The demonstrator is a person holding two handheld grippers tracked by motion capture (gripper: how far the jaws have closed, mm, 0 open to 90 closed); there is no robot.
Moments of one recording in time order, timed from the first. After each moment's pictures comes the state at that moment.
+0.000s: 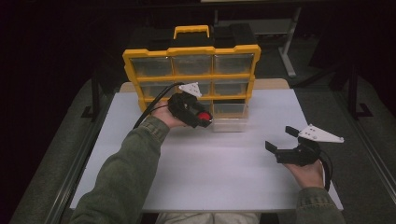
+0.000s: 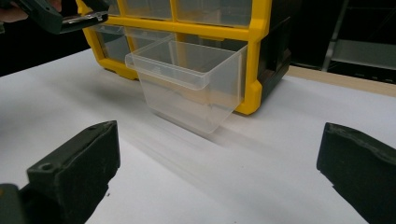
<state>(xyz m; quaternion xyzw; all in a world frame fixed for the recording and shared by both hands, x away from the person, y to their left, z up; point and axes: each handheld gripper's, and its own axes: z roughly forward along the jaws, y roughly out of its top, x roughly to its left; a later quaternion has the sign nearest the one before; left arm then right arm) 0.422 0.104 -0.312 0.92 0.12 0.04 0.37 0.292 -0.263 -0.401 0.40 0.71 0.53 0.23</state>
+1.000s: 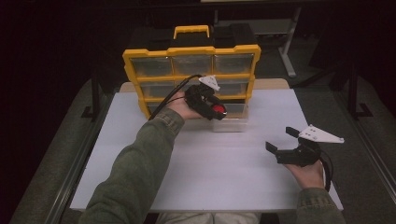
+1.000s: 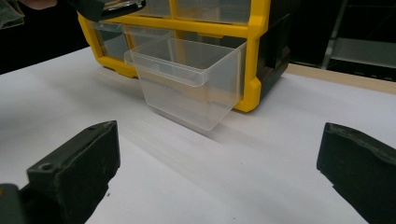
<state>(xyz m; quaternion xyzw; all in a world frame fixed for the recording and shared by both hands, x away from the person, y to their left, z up) 0.442 0.058 -0.305 0.92 0.10 0.05 0.37 0.291 -0.264 -0.402 0.40 0.71 0.53 0.23</state>
